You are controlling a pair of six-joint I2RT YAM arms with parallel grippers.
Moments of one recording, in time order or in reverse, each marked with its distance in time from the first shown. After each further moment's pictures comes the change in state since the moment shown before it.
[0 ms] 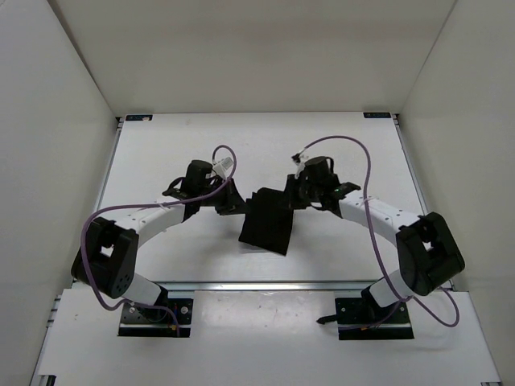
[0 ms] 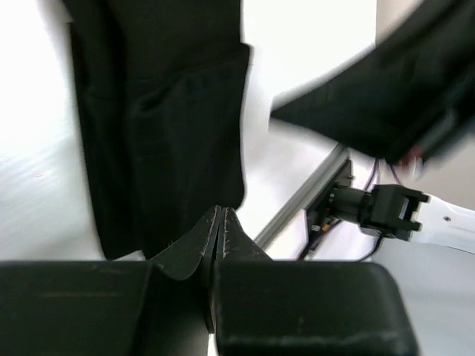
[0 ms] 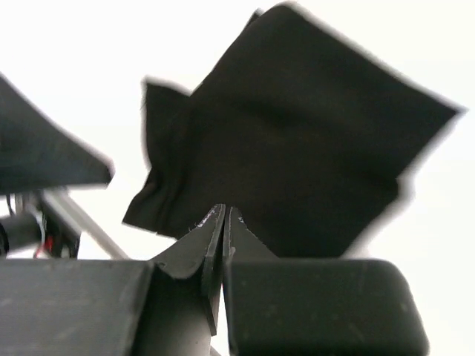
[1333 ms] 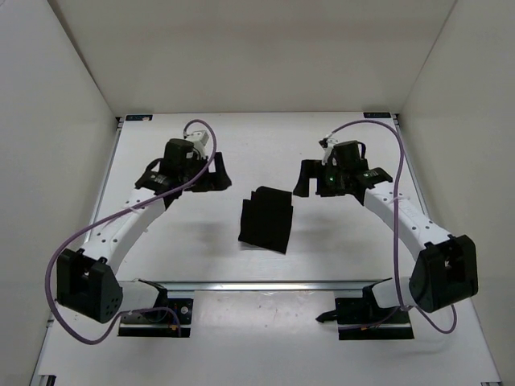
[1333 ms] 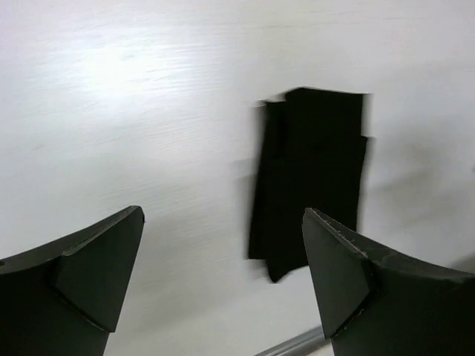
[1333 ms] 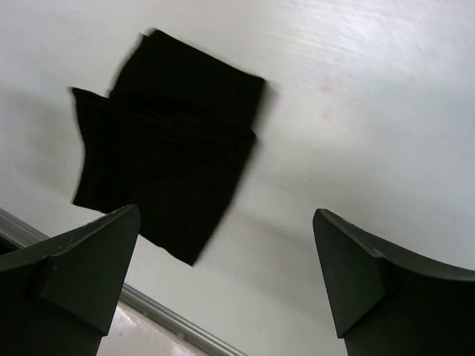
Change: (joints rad) left arm 0.053 -0.171 0.262 -0.398 -0.450 0.266; right arm -0.241 -0.153 0.148 -0.332 0.070 -0.205
